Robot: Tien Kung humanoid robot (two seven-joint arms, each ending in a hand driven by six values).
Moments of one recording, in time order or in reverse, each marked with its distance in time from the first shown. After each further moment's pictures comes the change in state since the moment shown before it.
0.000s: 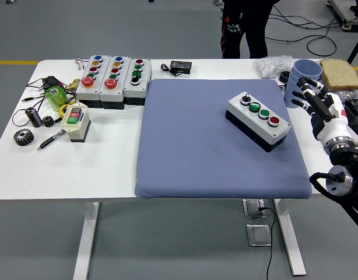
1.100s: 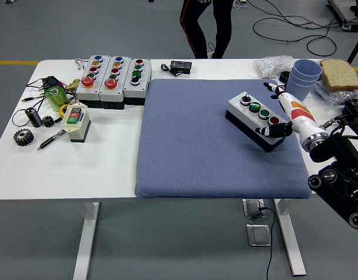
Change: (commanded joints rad) left arm 0.001 -0.002 -0.021 0.000 0.017 0.001 0.005; right arm 0.081 0.068 -0.101 -0.173 -1.014 0.202 -0.212
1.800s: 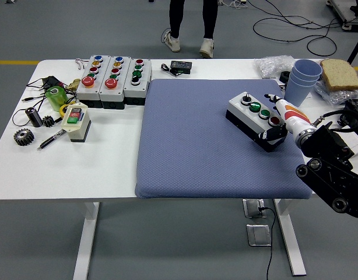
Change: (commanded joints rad) left arm 0.013 -0.001 -0.017 0.000 0.033 -0.004 0.008; right arm 0.141 0.074 -0.082 -0.221 -0.009 0.110 -0.156
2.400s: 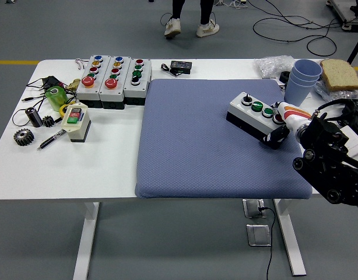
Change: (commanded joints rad) left arm -0.006 0.002 0.015 0.000 -0.023 0.001 -0.004; right arm 0.073 0.018 -0.057 -0.087 -0.161 0.111 -0.113
